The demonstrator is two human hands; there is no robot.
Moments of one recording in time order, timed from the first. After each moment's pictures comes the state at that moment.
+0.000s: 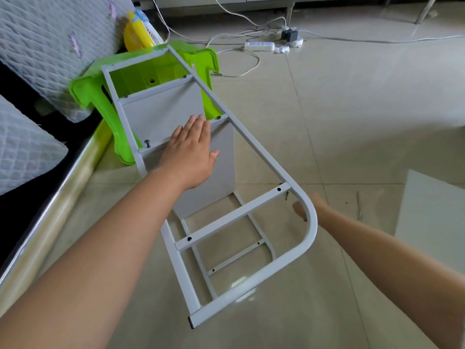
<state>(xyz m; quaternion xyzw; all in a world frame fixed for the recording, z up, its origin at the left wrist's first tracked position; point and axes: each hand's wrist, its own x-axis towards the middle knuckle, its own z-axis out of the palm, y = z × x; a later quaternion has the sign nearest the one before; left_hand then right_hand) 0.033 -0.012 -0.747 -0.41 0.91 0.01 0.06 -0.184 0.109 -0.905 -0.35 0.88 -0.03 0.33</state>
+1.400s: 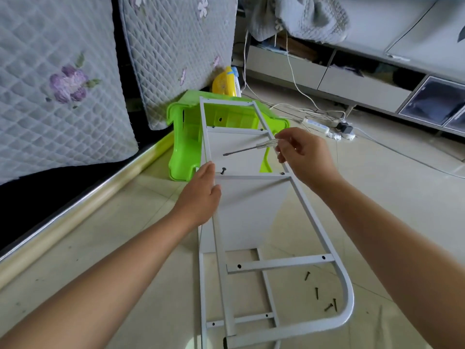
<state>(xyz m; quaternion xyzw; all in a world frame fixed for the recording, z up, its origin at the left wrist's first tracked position) 0.115 -0.039 -0.763 -0.53 0.76 0.29 -0.24 -0.066 -0.021 -0.677 -0.67 0.62 -0.40 0.09</state>
